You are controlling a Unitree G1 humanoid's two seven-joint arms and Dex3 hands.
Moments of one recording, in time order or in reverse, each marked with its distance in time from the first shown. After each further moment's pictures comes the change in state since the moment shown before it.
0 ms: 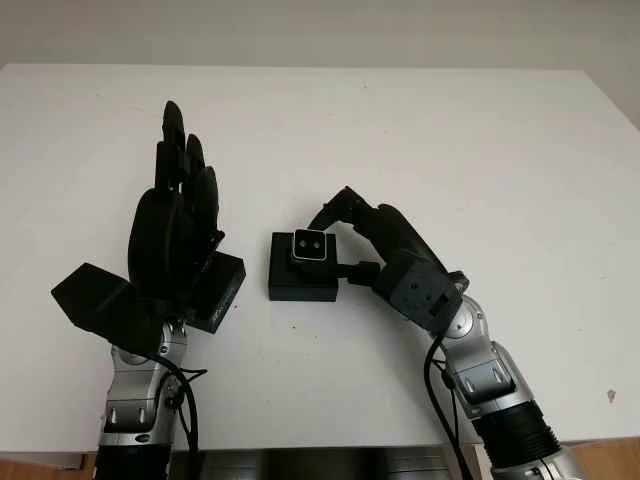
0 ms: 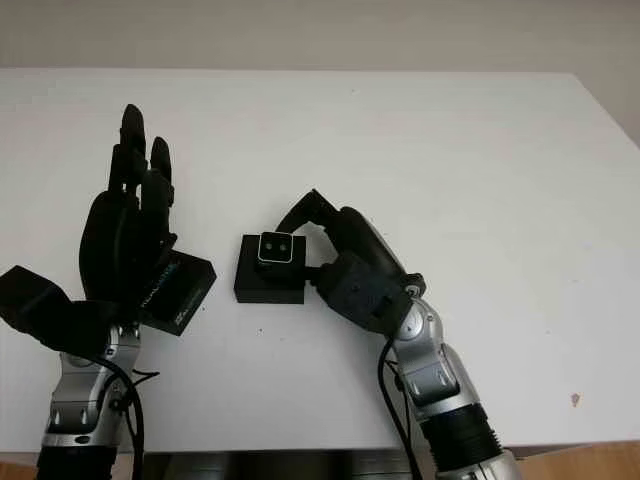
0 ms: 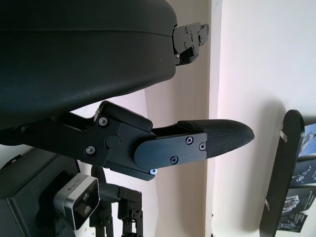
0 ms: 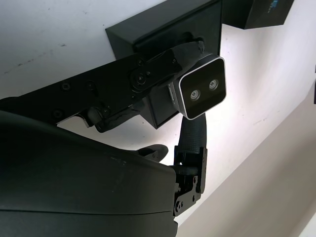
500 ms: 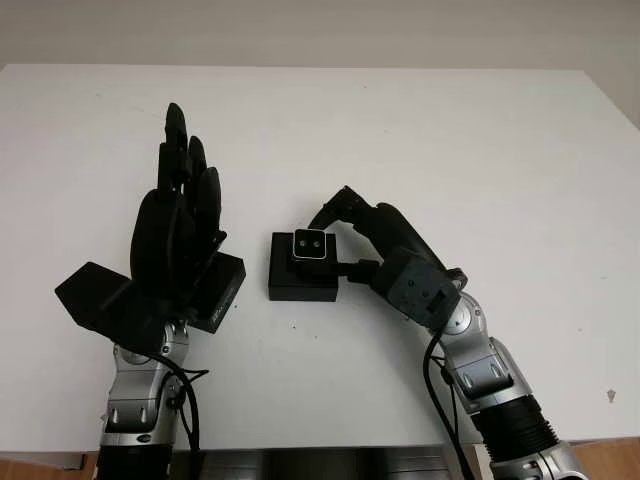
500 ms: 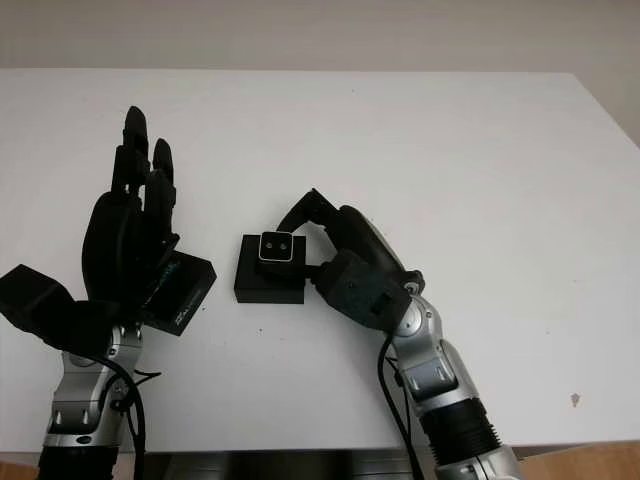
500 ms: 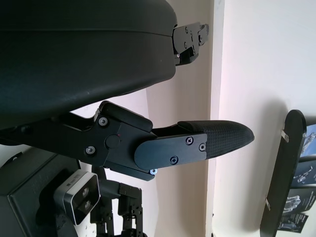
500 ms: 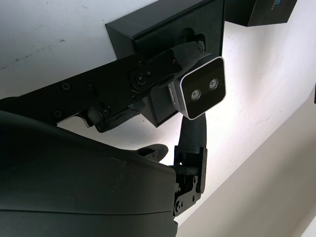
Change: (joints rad) left arm 0.000 -0.002 -0.002 -0.001 -0.004 0.009 -0.003; right arm -0.015 -0.001 -0.001 0.016 -0.001 -0.002 0.002
